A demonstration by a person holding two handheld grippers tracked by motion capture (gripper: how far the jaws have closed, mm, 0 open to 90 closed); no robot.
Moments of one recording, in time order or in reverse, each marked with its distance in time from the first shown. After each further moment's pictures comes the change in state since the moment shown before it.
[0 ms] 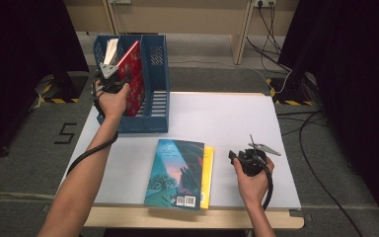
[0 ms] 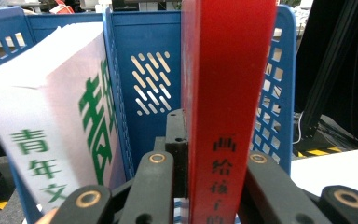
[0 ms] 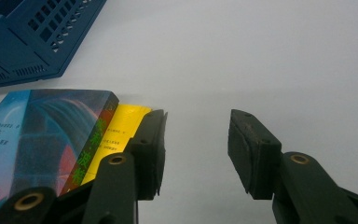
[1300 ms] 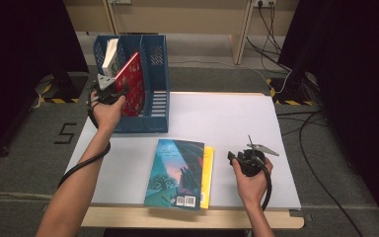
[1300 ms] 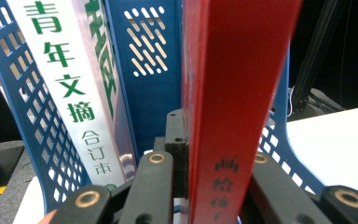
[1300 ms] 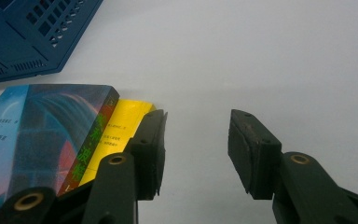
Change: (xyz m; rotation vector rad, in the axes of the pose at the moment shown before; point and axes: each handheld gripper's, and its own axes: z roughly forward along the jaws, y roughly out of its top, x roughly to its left) left arm 0.011 -0.027 -0.021 0.068 -0.049 0.030; right arm 0.002 -0.002 0.002 0.012 -0.002 -0.008
